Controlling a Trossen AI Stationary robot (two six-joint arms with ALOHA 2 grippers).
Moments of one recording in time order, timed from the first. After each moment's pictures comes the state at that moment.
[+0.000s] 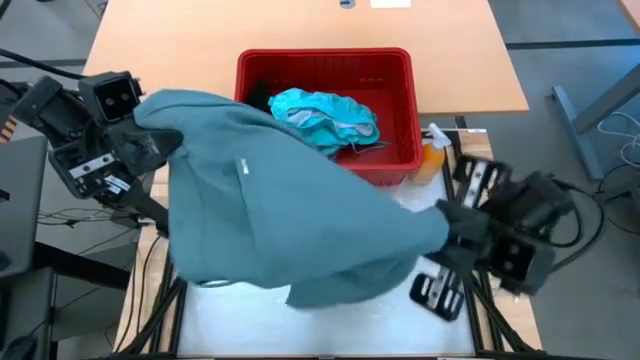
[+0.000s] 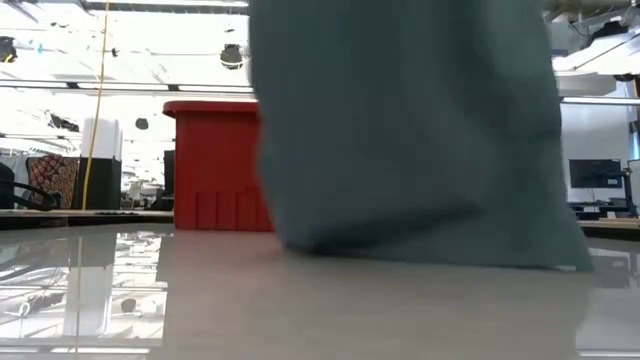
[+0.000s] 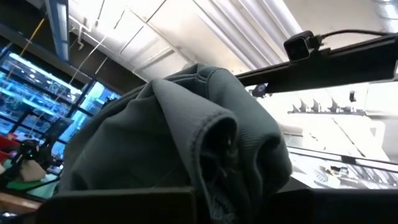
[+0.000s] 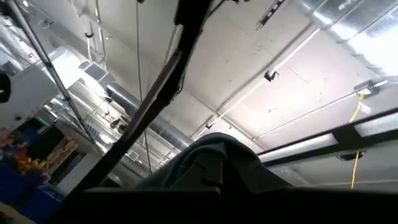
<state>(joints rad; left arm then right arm) -0.36 1.48 2.35 -0.17 -0.07 -0.48 0.65 1.81 2.36 0.32 0.28 -1.07</state>
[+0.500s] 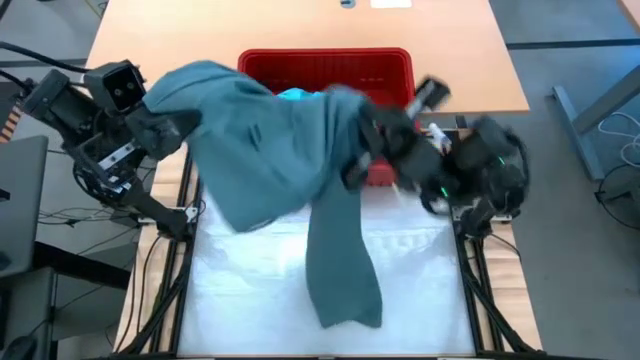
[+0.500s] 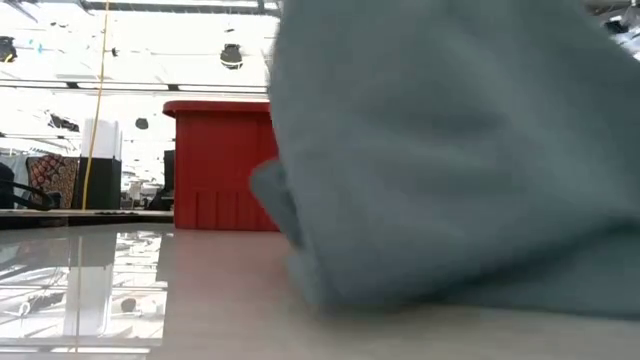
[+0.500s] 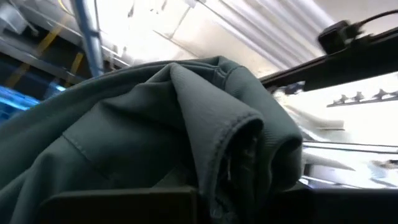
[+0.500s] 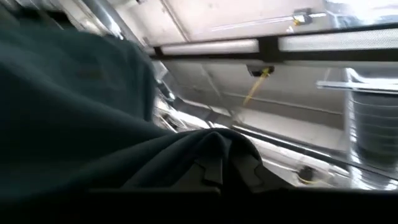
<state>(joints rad) -0.27 1.49 2.35 -0.18 -0.09 -0.36 0.30 1.77 2.36 0.24 0.57 -1.23</state>
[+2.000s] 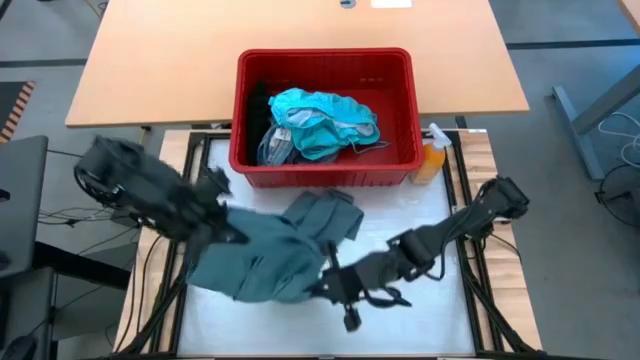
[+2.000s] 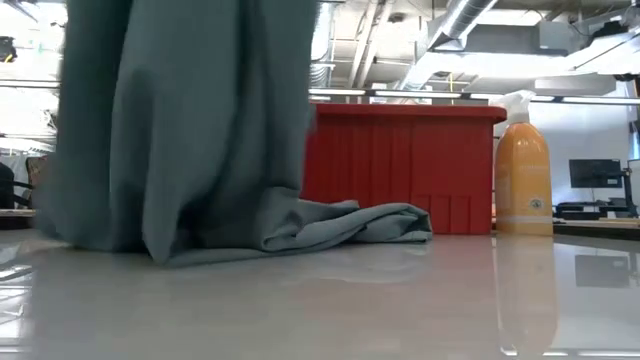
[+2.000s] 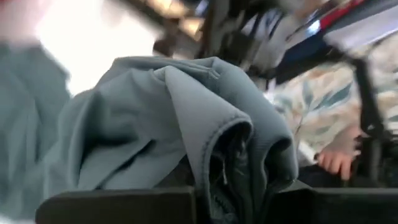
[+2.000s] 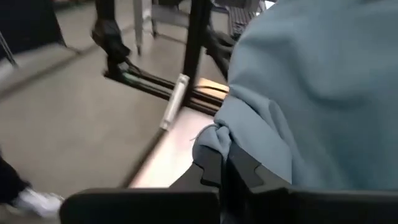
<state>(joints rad) -0.44 1.47 2.24 -1.26 -0.07 -0.89 0.50 1.73 1.64 -0.21 0.23 -0.09</state>
